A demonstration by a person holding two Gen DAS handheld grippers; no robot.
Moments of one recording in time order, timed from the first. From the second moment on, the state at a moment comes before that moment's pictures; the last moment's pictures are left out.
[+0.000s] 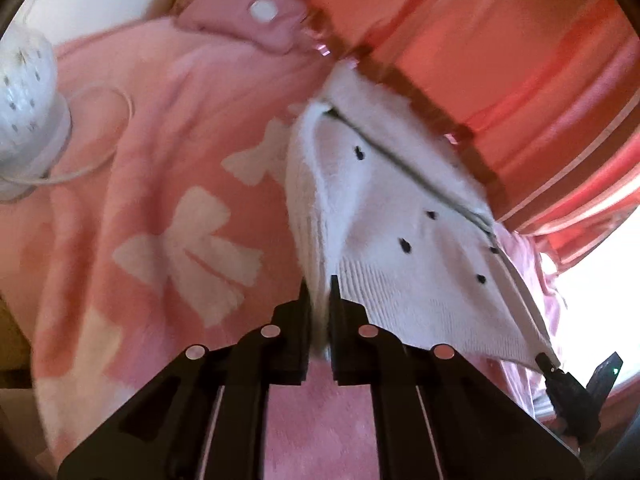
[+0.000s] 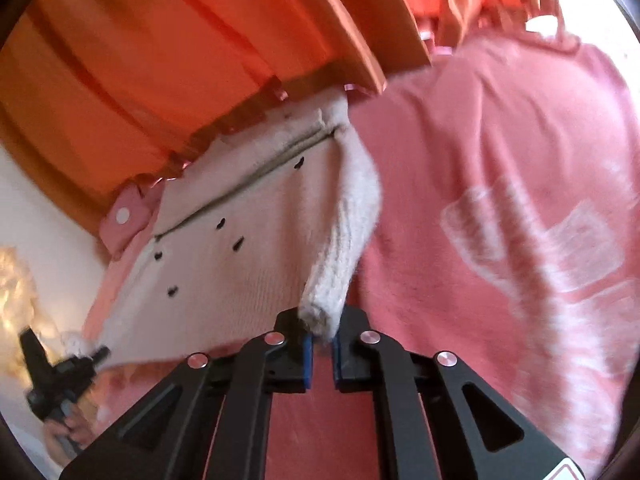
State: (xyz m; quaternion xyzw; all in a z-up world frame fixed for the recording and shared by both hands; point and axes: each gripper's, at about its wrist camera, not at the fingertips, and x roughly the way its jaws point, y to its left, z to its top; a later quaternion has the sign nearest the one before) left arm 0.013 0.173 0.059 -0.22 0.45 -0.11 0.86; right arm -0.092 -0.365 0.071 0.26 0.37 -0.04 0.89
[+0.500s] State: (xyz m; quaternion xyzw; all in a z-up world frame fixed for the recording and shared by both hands) left arm -0.086 0.162 0.040 -0.17 0.51 -0.12 0.83; right arm -0.174 -0.360 0.049 0.22 0.44 -0.04 0.87
